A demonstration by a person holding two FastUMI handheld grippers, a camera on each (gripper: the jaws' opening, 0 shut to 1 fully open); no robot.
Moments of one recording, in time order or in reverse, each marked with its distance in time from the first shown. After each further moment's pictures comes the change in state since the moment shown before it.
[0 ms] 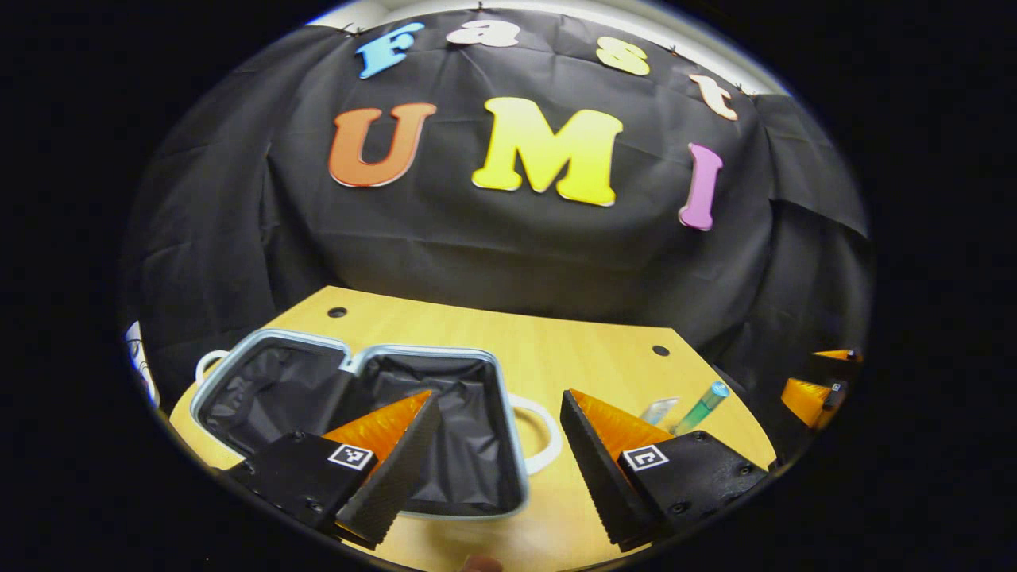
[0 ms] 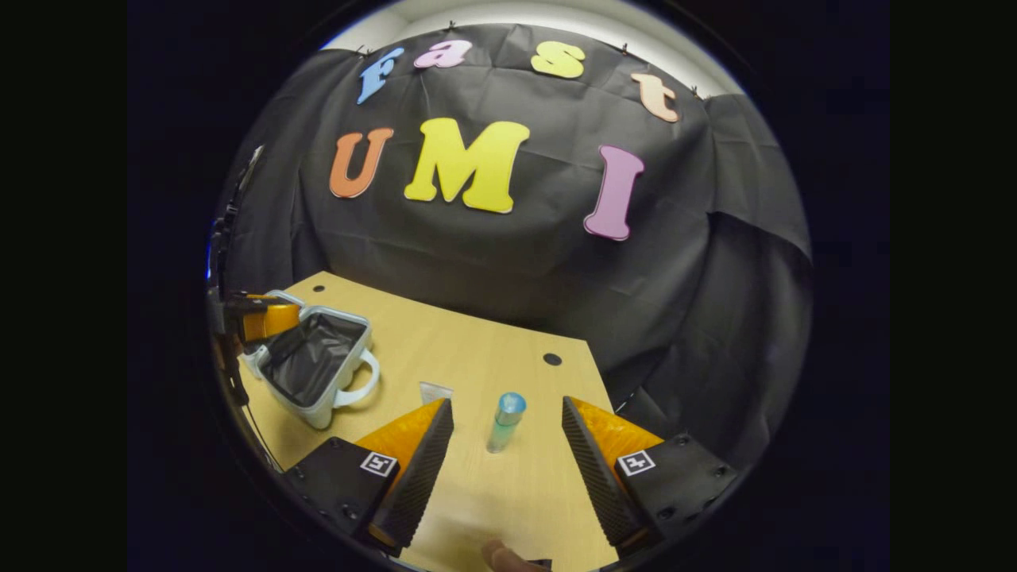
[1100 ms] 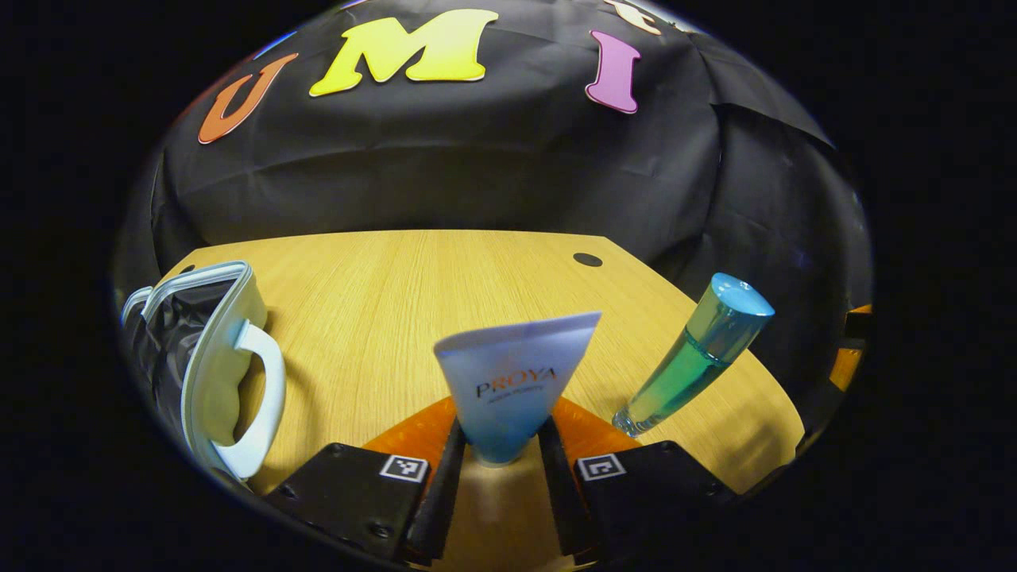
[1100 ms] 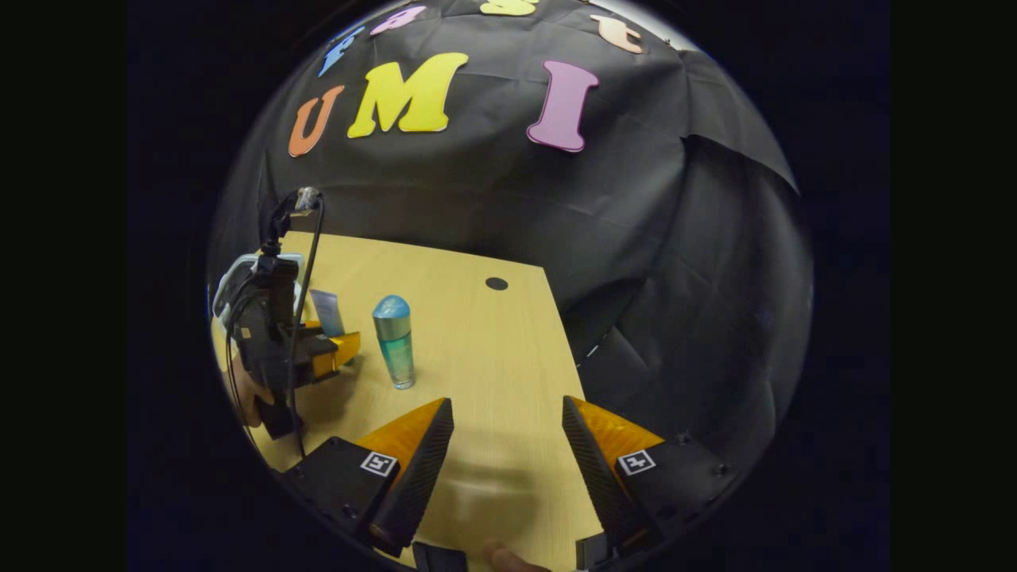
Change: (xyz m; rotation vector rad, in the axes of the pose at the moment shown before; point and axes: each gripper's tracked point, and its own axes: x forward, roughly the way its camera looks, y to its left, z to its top) left arm 0.156 -0.165 -0.125 0.116 0.188 -0.199; right arm 0.038 -0.099 -0.112 0.038 0.217 -0.109
